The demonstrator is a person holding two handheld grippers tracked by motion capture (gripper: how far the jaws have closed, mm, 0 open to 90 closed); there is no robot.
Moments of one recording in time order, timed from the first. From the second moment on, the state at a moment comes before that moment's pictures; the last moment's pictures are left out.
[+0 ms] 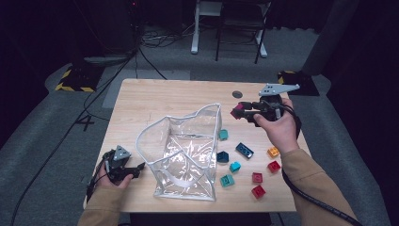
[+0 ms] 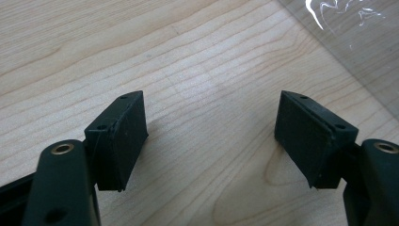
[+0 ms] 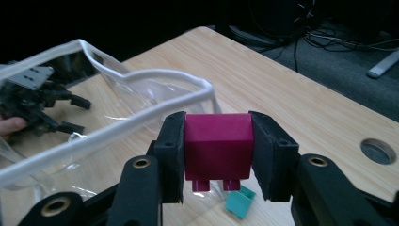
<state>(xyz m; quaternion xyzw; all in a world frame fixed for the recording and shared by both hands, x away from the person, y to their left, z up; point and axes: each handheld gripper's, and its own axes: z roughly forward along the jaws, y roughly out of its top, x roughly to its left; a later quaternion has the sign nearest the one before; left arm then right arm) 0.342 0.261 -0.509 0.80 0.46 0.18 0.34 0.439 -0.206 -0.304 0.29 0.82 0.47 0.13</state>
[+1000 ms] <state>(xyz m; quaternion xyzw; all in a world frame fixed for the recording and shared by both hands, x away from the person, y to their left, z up) 0.342 0.261 -0.509 0.81 0.46 0.18 0.34 0.416 -0.107 -0.272 0.20 0.84 0.49 0.08</state>
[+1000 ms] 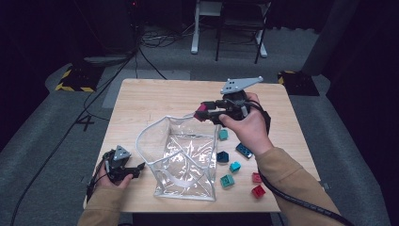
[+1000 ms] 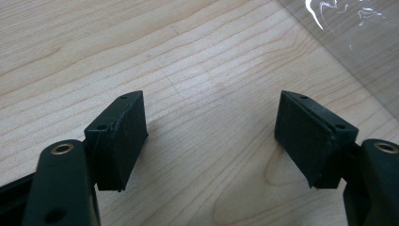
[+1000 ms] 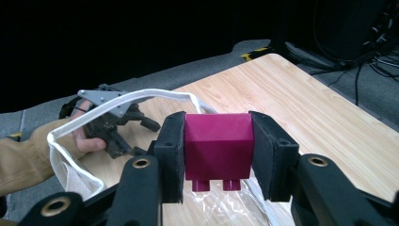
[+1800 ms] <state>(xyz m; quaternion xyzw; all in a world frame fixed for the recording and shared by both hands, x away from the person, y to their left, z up) 0.342 0.261 -0.509 0.81 0.45 0.18 0.33 0.416 -0.046 -0.300 0.17 0.86 0.47 0.04</state>
